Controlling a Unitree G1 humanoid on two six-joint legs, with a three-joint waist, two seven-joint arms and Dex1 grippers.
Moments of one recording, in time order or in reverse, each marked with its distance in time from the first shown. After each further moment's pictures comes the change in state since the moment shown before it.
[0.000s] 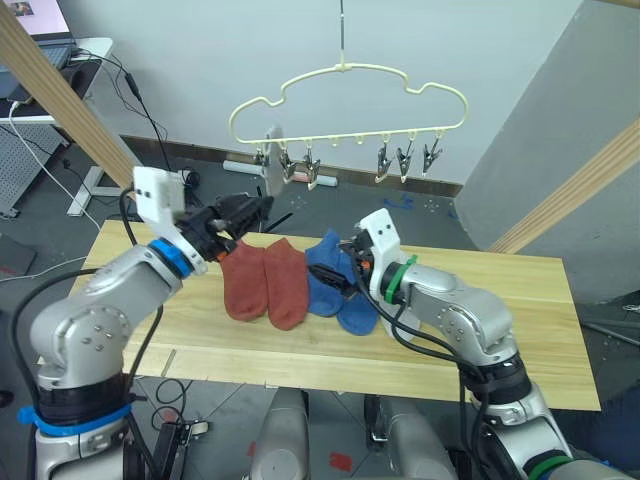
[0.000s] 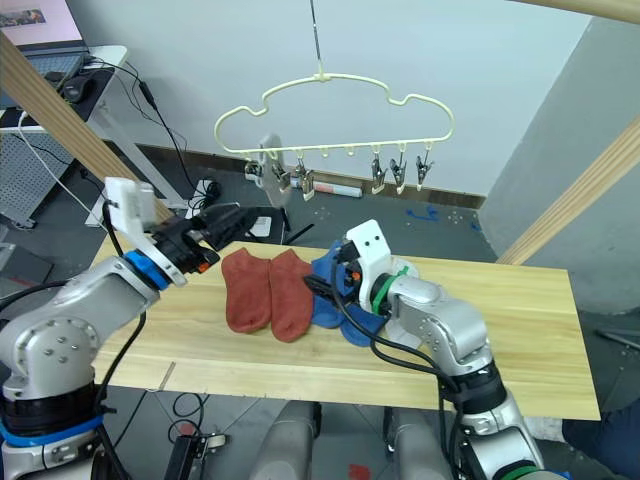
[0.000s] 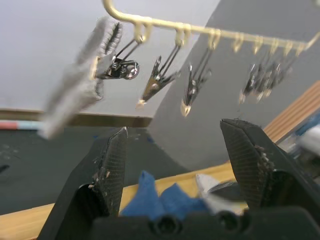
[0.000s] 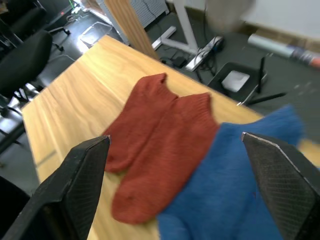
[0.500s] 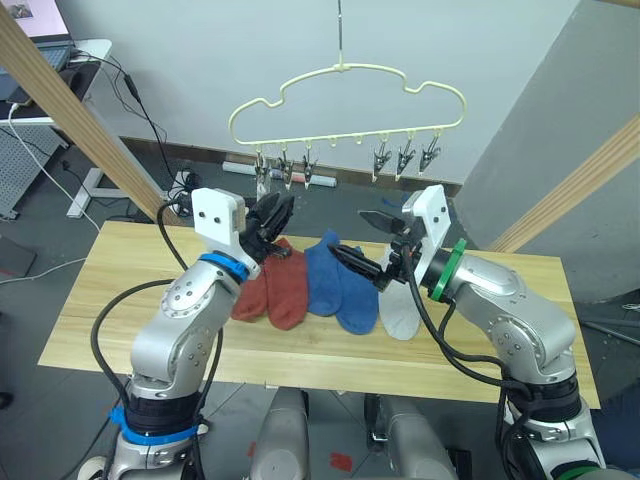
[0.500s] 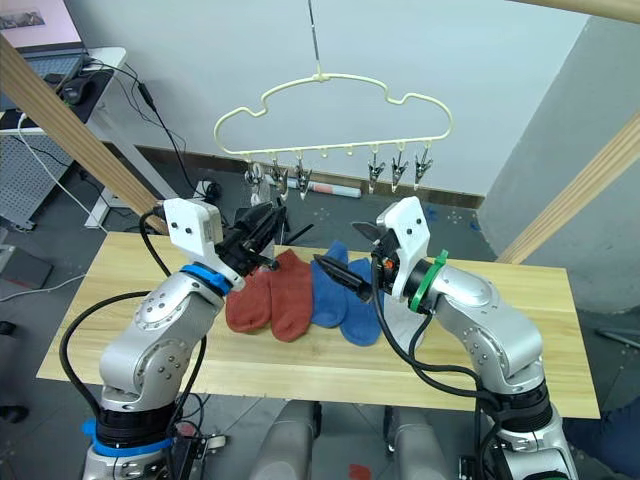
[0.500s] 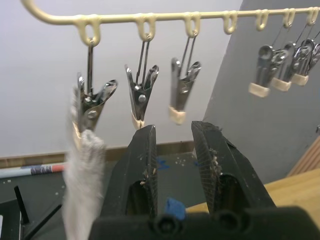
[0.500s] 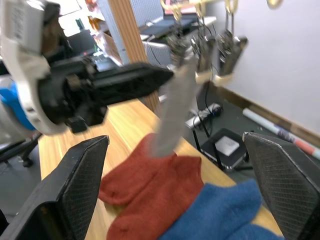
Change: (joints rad) left arm -0.004 -0.253 -0.208 0.009 0.448 -0.288 0.084; right arm 0.024 -0.085 -0.100 -0.193 0.093 -0.094 0.121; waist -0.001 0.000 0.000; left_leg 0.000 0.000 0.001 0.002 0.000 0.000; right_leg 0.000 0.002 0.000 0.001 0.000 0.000
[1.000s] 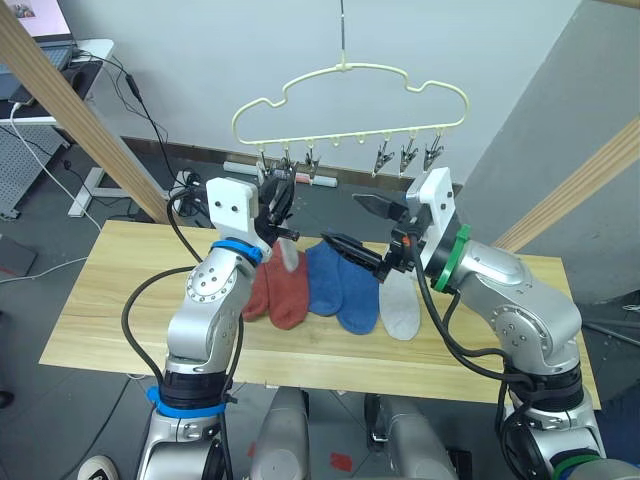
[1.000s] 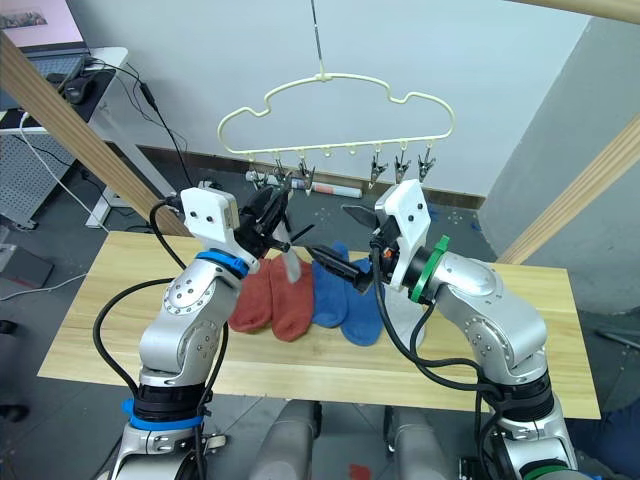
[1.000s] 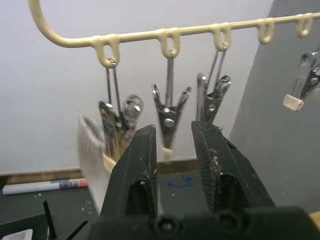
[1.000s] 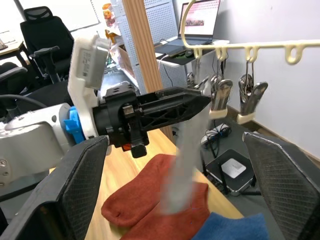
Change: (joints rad) left arm -0.091 -0.100 -0.005 0.193 0.168 -0.152 0.012; right arm -0.058 -0.008 -0.017 -0.003 0.030 -0.019 0.008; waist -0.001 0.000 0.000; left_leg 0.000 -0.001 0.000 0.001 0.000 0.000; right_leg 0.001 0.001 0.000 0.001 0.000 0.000
